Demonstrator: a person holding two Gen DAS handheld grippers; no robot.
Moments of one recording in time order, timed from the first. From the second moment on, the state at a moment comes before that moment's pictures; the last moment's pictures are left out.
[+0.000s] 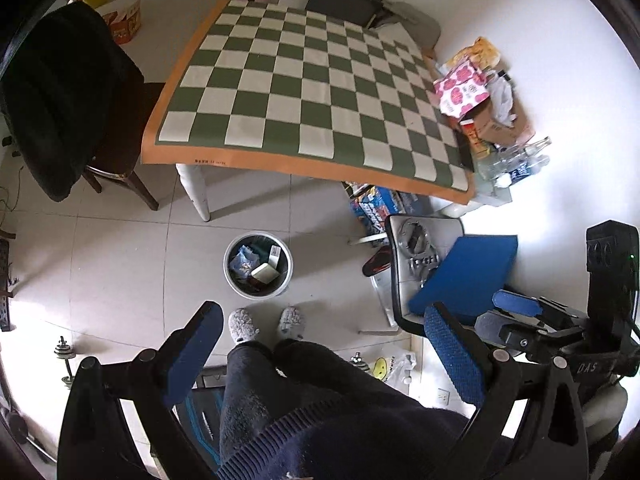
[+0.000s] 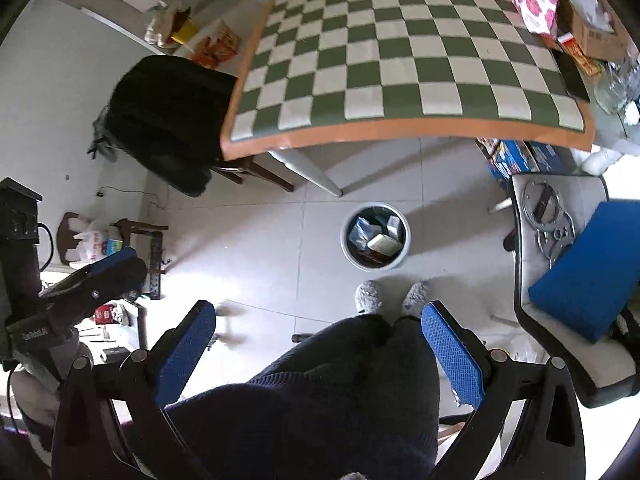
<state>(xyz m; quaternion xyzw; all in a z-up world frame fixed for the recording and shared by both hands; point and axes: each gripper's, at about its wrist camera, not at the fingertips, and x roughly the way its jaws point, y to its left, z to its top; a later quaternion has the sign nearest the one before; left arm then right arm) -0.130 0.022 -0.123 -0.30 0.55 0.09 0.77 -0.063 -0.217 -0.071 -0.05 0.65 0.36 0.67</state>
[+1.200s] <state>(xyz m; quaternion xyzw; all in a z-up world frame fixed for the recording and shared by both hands) -0.131 0.019 -0.100 -0.30 0.53 0.08 0.79 -0.061 -0.202 -0.042 -0.05 0.65 0.38 0.65</state>
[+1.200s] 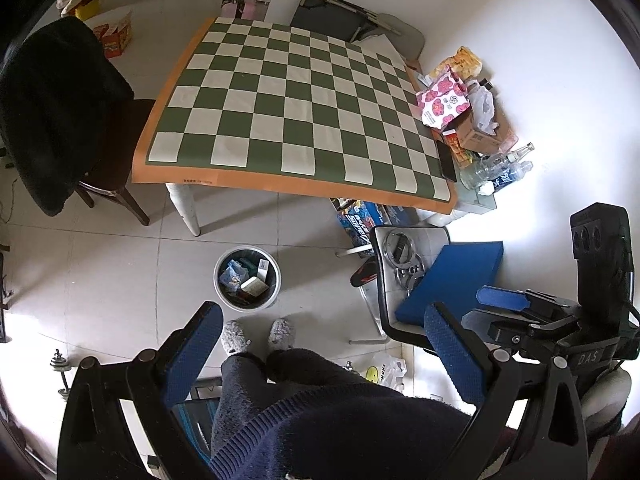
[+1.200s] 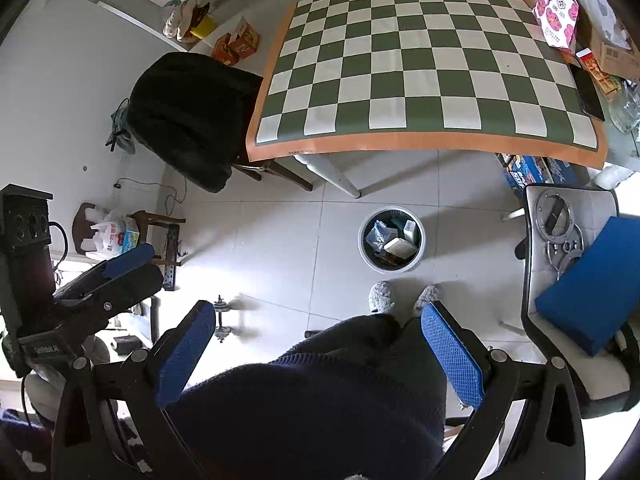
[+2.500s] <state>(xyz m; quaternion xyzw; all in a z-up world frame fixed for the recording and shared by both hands) -0.130 0.018 -0.103 -0.29 0.53 0.06 0.79 -0.054 -0.221 -0.040 -0.05 0.66 0.38 0.65</state>
